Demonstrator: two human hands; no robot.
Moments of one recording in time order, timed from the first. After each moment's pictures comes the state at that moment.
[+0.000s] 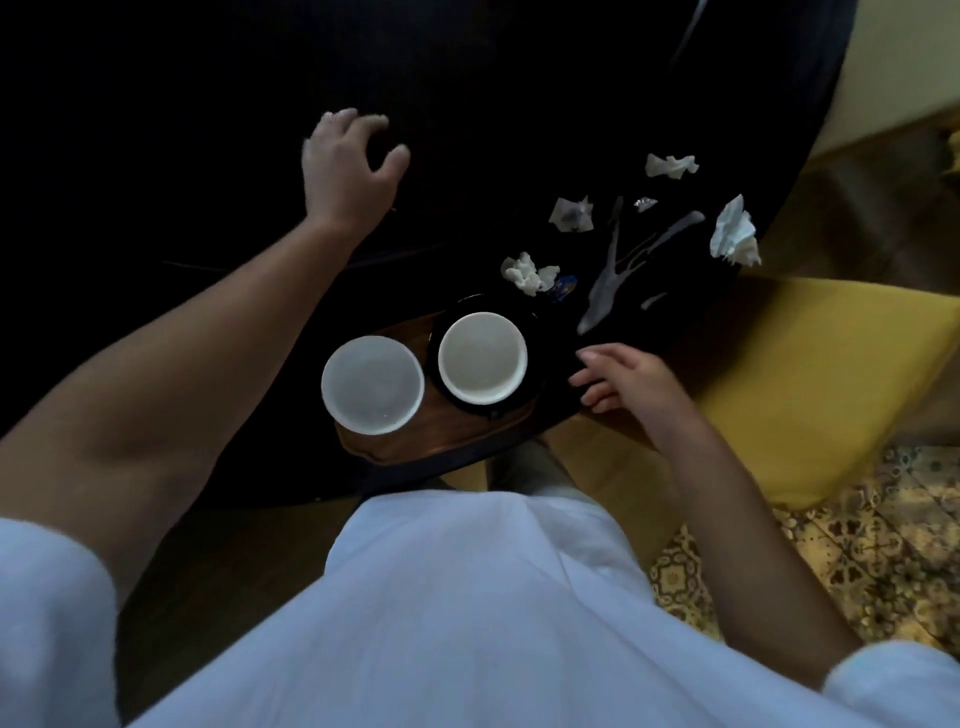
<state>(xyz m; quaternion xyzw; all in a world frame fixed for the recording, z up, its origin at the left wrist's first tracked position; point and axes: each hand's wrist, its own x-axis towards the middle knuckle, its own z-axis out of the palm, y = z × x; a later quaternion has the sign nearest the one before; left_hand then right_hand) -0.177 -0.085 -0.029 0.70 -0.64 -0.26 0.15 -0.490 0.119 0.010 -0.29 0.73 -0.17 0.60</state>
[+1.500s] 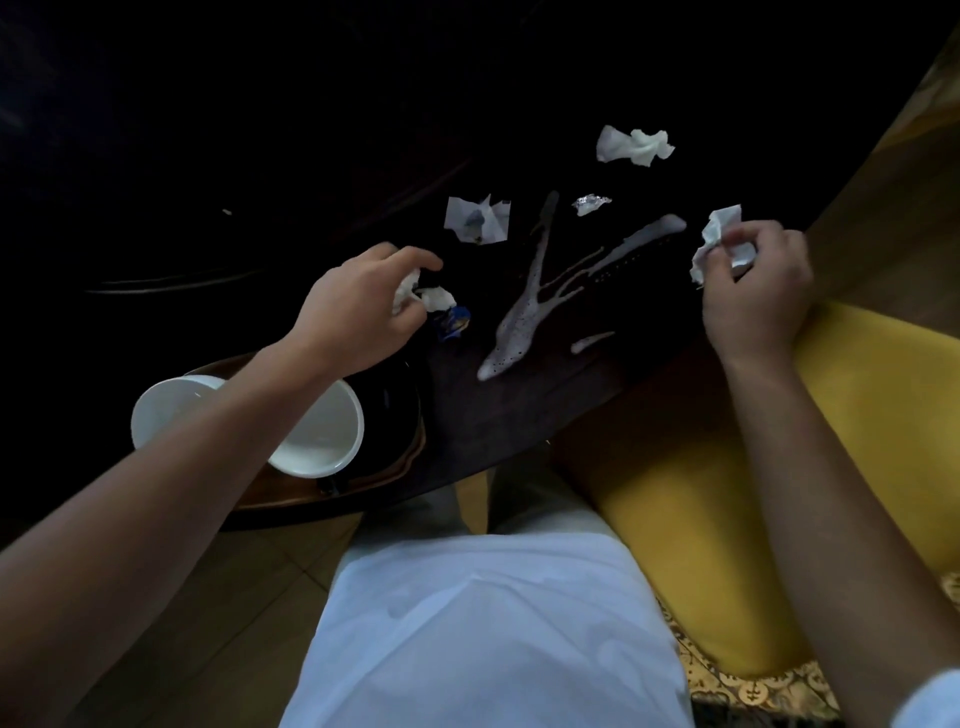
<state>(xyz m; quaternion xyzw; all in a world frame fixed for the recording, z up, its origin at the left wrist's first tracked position) -0.347 -0.022 -0.056 0.62 -0.71 -0.33 -0.01 -0.709 -0.020 -0.097 -0.53 0.80 -0.19 0.22</state>
